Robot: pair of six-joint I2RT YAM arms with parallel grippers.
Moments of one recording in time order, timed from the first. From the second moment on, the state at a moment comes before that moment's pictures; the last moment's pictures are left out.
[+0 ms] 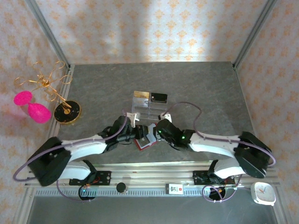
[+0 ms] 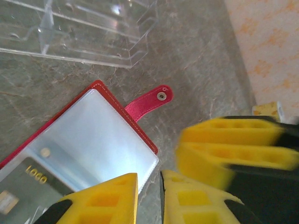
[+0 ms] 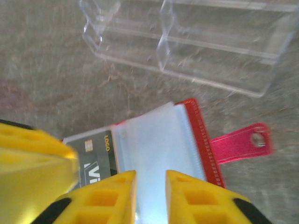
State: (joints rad) left arm -0.71 1.25 0.41 0.30 0.22 -0.81; right arm 1.00 1.40 0.68 -0.09 0.24 0.70
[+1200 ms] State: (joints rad) left arm -0.63 1.24 0.31 0.23 0.21 -0.75; right arm 0.94 1.58 0.76 -0.02 -0.03 0.77
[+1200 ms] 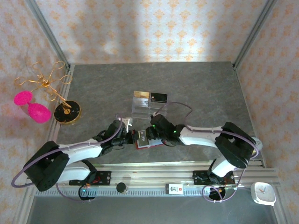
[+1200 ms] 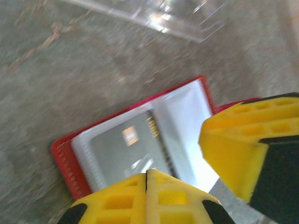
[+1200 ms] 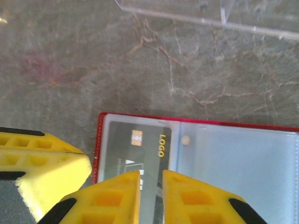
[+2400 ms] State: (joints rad) left arm -0.63 1.32 0.33 0.25 0.21 -0.72; right arm 0.88 1.55 0.62 0.06 -0.06 0.82
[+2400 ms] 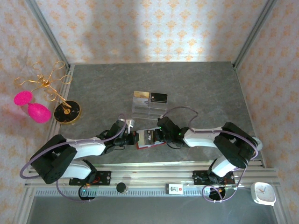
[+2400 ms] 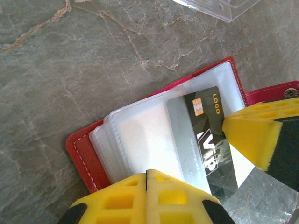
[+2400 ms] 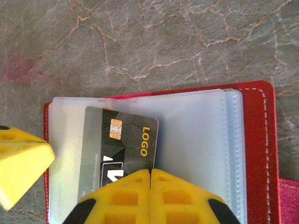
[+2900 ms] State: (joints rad) left arm -0.69 1.41 0.38 0.27 0.22 -0.72; right arm 0.88 1.55 0.62 0.07 -0.07 0.80
